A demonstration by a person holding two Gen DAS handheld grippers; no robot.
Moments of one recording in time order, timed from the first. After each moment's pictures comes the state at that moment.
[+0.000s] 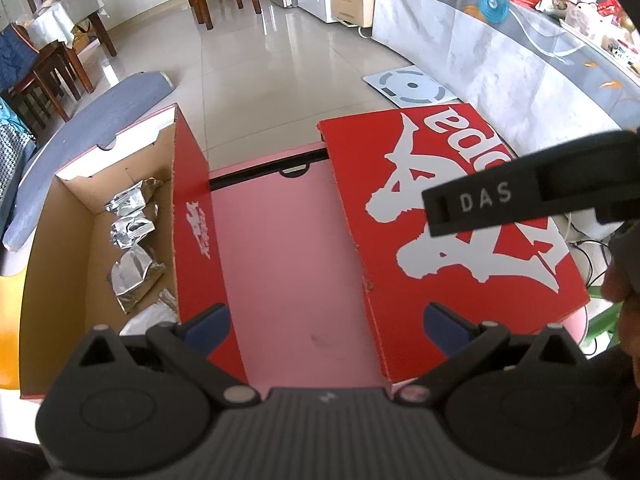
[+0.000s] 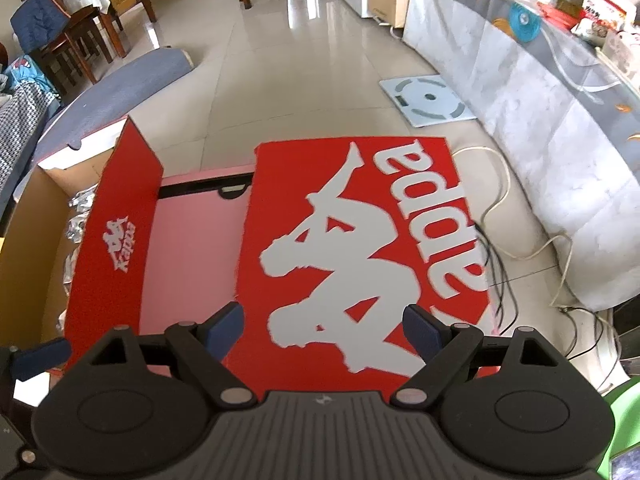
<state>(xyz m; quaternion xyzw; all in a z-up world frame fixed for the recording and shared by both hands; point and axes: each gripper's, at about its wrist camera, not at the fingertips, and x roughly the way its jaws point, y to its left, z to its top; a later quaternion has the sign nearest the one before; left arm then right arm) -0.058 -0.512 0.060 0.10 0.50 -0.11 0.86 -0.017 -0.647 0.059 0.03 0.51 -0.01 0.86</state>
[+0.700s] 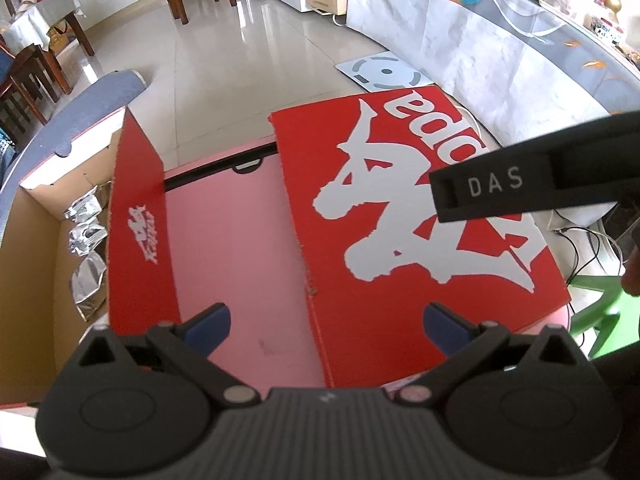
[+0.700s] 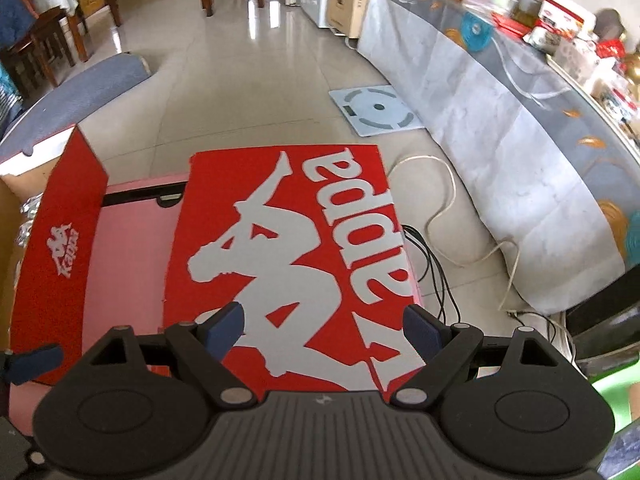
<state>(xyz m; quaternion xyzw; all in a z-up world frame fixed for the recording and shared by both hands) -0.052 -0.556 0.042 0.11 0.51 -0.13 0.84 -0.024 -0.680 0.061 0.00 0.50 -0.07 0.86</state>
